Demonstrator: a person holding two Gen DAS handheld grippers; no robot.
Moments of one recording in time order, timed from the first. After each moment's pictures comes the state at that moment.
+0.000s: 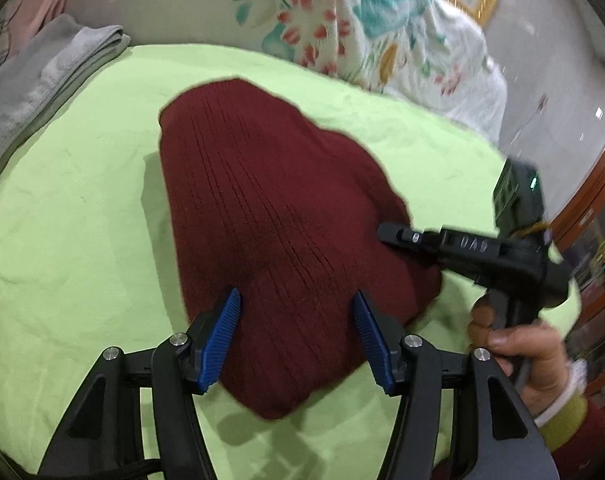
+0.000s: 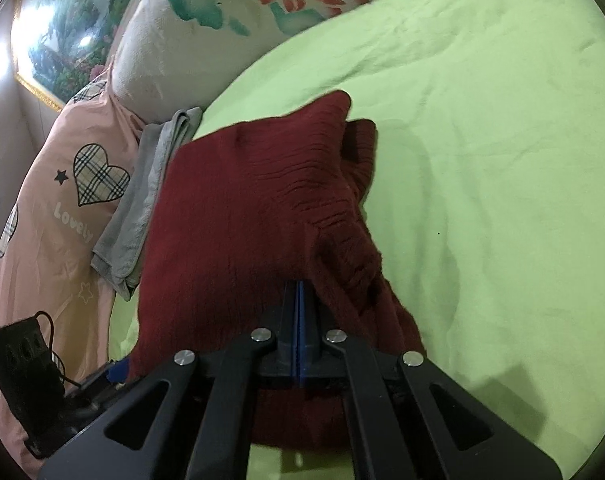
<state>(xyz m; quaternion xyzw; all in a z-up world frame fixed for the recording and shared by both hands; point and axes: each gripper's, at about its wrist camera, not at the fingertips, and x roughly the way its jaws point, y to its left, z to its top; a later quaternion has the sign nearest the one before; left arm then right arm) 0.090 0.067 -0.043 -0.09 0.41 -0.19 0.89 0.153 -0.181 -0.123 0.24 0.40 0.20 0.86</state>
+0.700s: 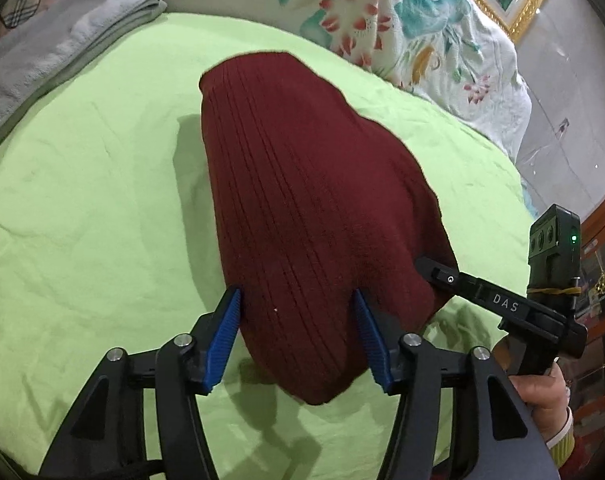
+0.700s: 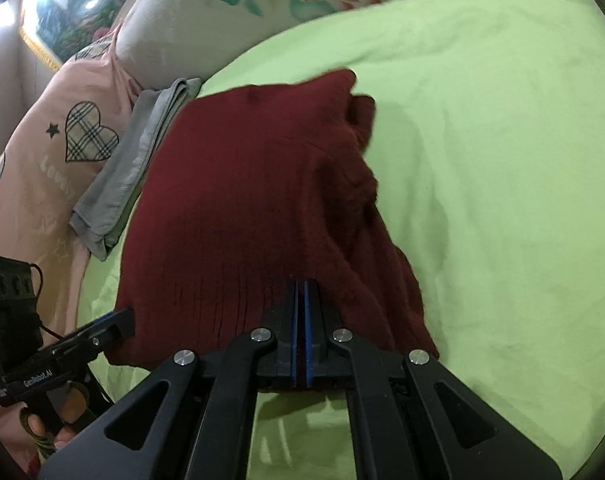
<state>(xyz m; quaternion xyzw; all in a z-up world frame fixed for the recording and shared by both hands) 0.098 0.082 -0.066 -0.12 0.45 -0.15 0.87 0.122 -0.167 -0.134 0.18 0.42 0.18 0.87</state>
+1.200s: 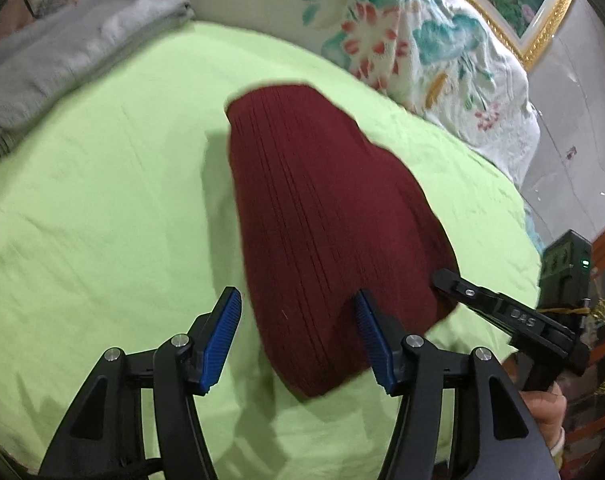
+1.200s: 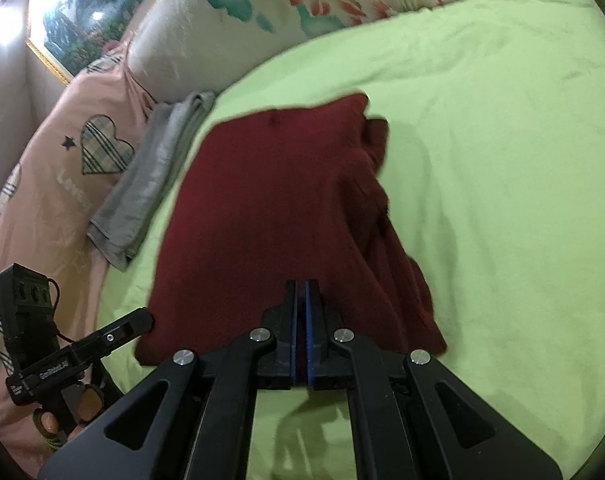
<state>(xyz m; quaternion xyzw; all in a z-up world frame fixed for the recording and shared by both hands) 0.092 0.104 -0.038 -0.15 0.42 -0.12 0.89 0.113 -0.167 -0.101 0.19 0.40 0.19 0.88</state>
